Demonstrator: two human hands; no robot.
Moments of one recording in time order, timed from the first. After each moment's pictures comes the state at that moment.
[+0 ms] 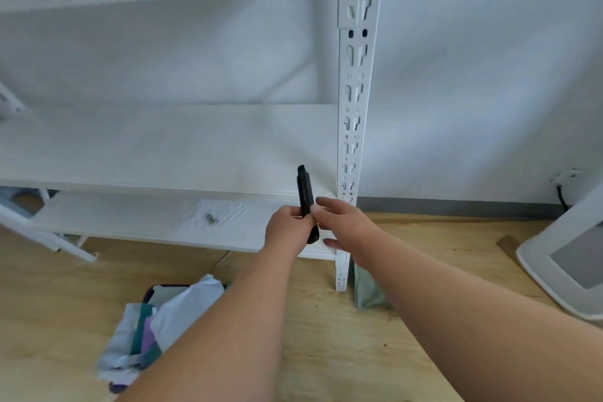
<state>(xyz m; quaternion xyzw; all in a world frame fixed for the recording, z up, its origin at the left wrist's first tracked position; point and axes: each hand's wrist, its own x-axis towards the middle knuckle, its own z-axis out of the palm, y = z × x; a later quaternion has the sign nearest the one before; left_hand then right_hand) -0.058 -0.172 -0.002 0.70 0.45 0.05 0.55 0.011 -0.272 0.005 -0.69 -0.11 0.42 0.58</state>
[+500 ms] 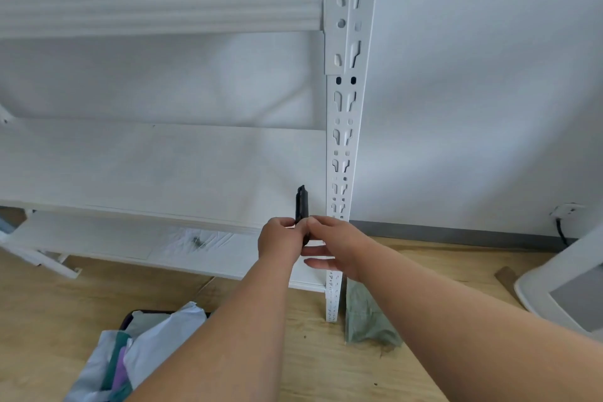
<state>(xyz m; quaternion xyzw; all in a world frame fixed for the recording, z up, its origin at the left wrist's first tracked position) 0.012 -0.151 0.000 0.67 0.50 0.10 0.53 0.075 -0.253 0.018 -0.66 -0.10 0.50 0.56</state>
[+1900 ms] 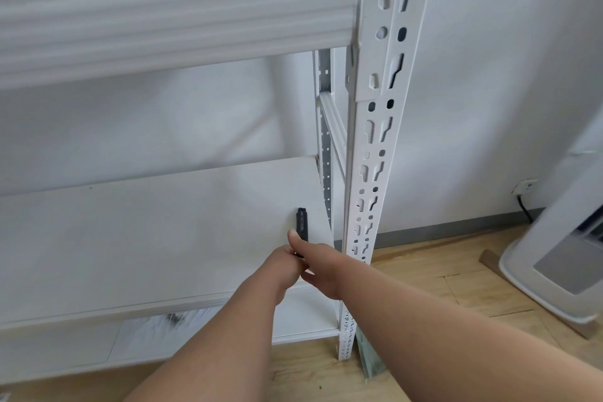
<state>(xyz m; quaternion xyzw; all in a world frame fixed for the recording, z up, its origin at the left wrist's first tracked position) 0.074 -0.043 -0.039 0.75 0.30 -0.16 0.57 0.123 -0.127 -0.044 -0.64 0.03 0.47 0.60</state>
